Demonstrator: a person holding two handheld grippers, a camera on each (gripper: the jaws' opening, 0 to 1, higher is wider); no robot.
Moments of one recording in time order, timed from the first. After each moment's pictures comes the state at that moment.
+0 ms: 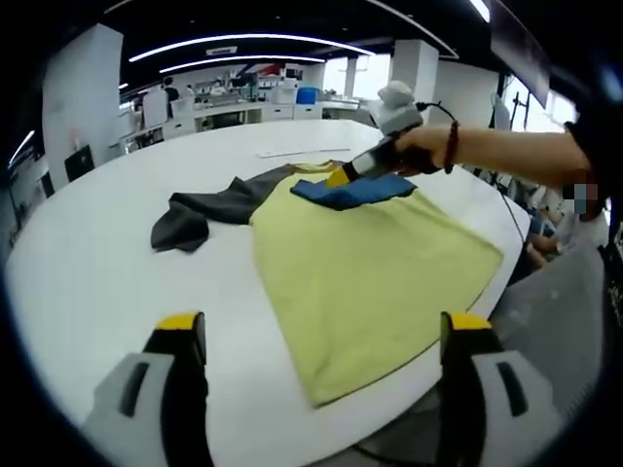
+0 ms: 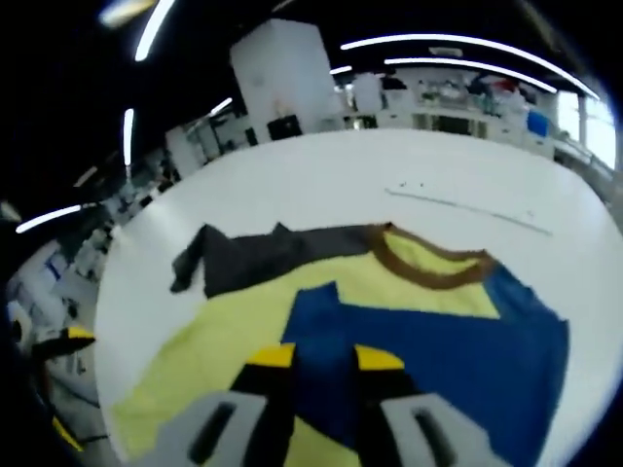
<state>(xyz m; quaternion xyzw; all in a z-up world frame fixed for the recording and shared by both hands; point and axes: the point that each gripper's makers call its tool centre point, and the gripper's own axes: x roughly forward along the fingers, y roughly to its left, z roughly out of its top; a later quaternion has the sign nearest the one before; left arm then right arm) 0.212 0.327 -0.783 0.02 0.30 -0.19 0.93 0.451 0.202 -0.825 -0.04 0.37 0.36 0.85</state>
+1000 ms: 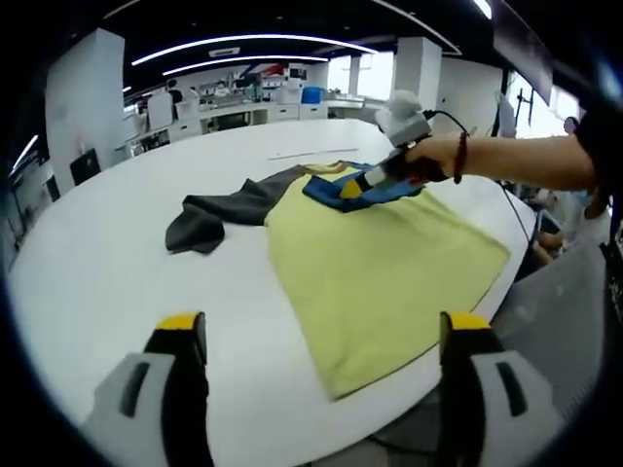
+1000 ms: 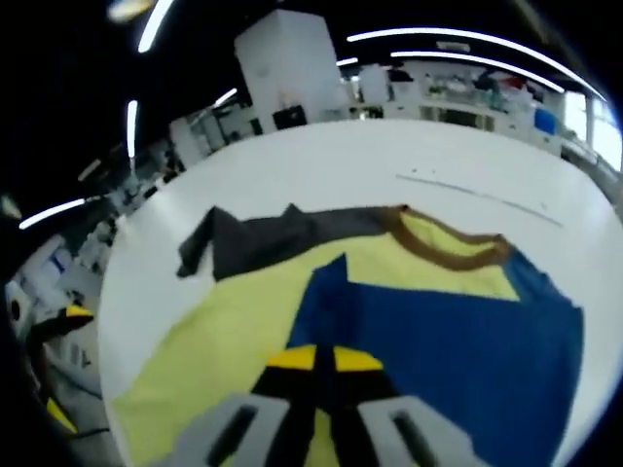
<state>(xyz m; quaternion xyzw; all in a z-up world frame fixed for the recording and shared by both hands) 0.212 0.345 -0.778 0.03 0.31 -0.17 0.94 0.428 0.226 -0.828 -0.03 0.38 0.39 0.84</state>
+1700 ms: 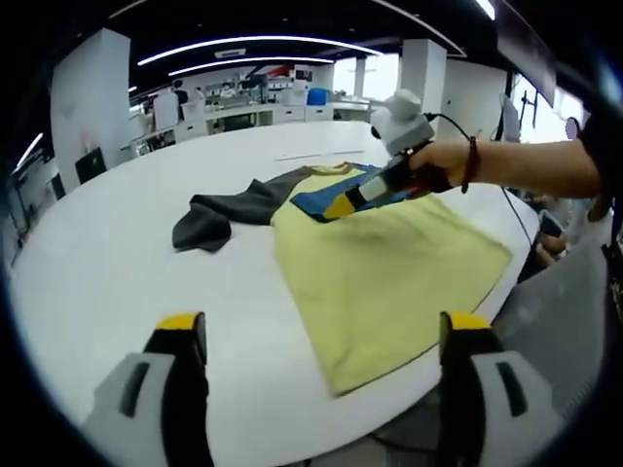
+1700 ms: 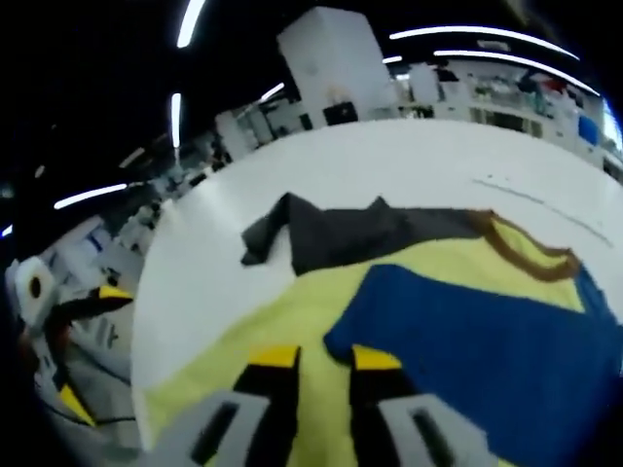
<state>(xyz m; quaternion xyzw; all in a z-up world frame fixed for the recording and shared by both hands) 0.208 0.350 -0.777 0.03 0.30 -0.16 0.94 0.381 0.272 -0.826 -0.05 0.37 0.48 0.79</state>
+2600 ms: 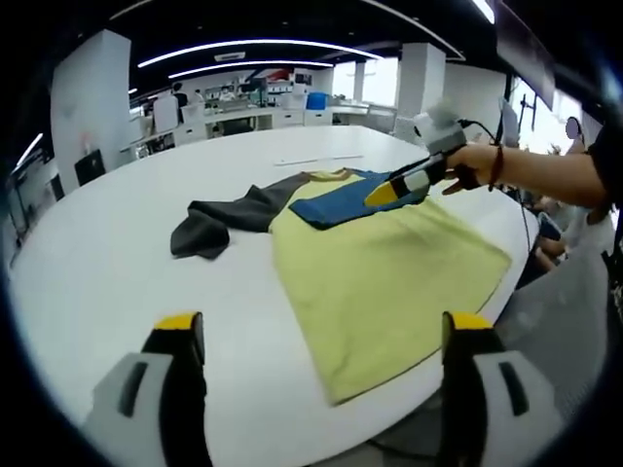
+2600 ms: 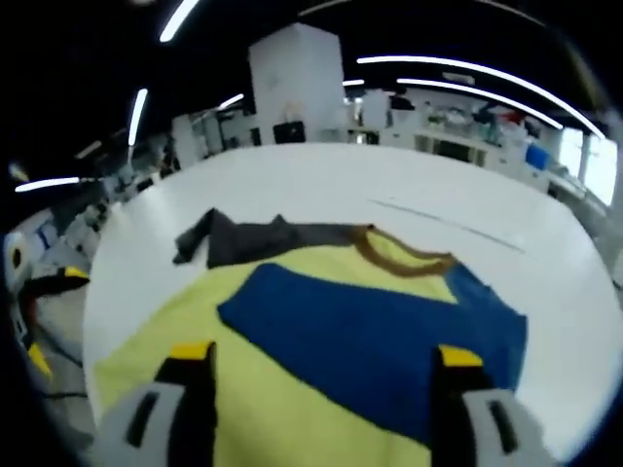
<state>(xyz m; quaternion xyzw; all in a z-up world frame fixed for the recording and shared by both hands) 0.216 0.346 -0.772 0.02 0.29 -0.16 0.94 0.431 0.154 -0.814 -0.08 0.33 0.35 0.88</state>
